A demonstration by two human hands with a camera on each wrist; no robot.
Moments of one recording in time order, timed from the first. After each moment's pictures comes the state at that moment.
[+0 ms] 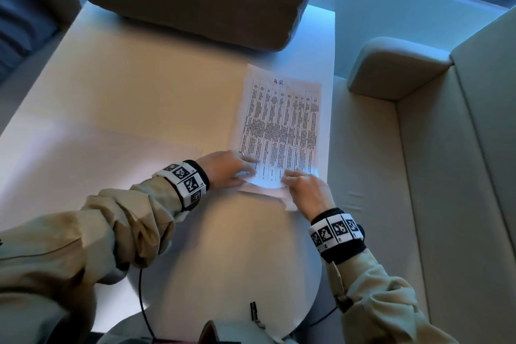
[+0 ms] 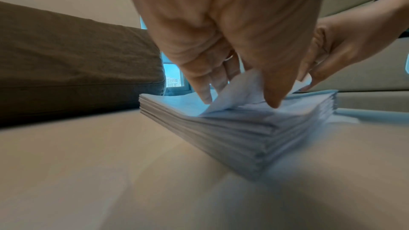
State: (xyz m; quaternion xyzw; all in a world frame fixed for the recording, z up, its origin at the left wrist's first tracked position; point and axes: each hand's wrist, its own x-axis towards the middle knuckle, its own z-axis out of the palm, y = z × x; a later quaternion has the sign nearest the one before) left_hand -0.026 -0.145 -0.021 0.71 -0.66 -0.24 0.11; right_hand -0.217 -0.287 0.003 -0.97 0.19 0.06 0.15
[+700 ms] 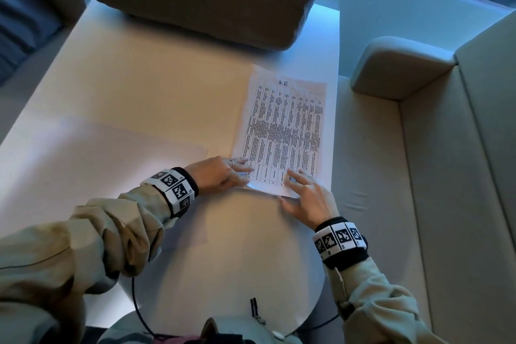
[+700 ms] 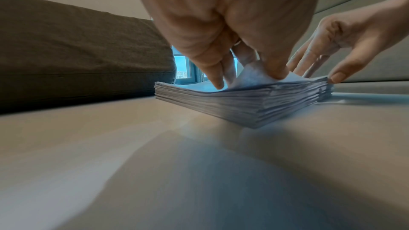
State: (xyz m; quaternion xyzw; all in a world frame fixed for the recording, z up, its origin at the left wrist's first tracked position) left_hand -0.018 -0.108 -0.050 0.65 -0.69 -0.19 0.27; right_hand -0.233 -0.277 -0.017 -0.96 0.22 0.05 0.14
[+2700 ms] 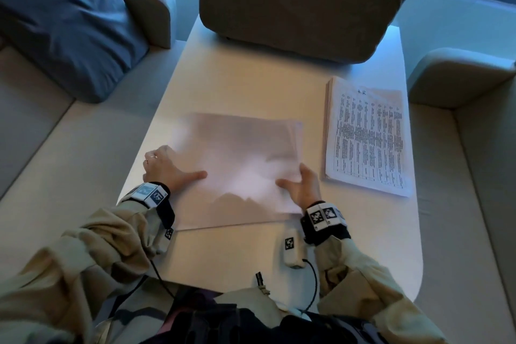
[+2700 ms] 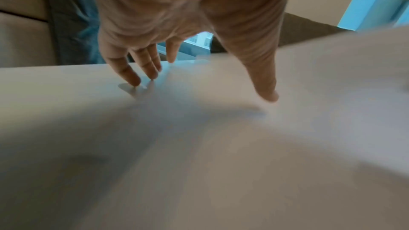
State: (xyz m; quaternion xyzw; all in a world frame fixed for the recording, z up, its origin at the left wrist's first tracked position) left_hand 0.097 0.163 -0.029 0.96 -0.03 -0.17 0.21; right_hand -0.088 -0.067 -0.006 -0.72 0.43 -0.05 0.54
